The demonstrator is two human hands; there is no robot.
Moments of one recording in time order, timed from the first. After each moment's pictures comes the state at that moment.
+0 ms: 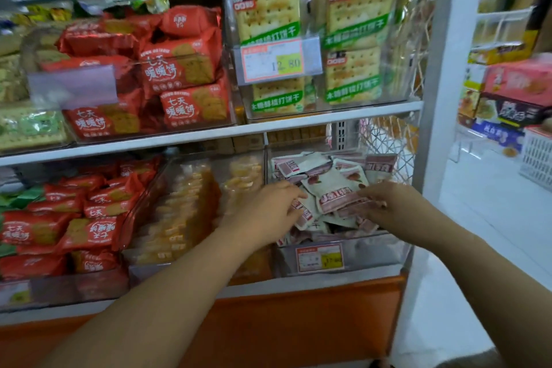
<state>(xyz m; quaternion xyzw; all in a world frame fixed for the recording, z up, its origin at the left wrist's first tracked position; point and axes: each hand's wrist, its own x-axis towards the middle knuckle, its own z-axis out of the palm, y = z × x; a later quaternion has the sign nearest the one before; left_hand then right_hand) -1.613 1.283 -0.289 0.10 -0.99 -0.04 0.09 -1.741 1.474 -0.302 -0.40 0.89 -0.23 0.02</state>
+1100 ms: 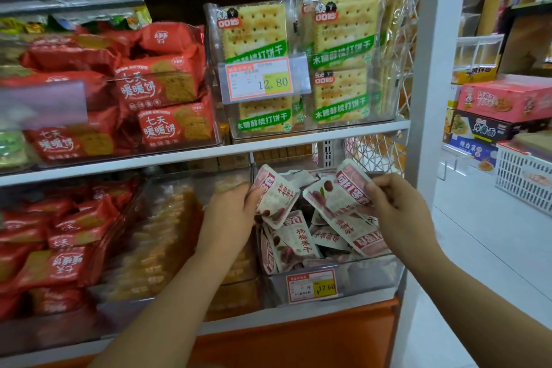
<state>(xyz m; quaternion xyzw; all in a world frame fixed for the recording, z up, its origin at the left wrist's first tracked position) -1.614 1.258 -0.286 0.21 -0.91 -0.16 0.32 -1.728 1.460 -0.301 -0.23 0.73 -0.64 -0.08</state>
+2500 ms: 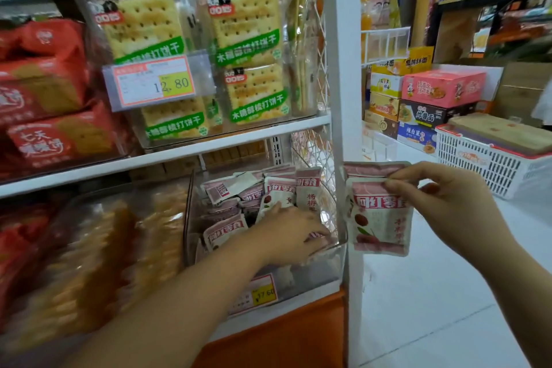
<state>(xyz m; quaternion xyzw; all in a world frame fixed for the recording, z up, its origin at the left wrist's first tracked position) -1.717 1.360 -0.308 -0.12 -0.99 0.00 -0.05 -1.749 1.586 -0.272 -0.28 0.80 -0.50 -0.19</state>
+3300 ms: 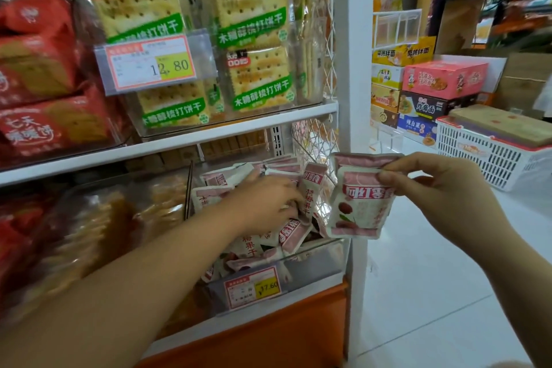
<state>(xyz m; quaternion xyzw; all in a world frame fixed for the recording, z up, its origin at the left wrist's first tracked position) -1.719 1.323 -0.284 -0.11 -0.99 0.05 0.01 -1.749 1.572 -0.272 -0.29 0.79 -0.51 -0.16</state>
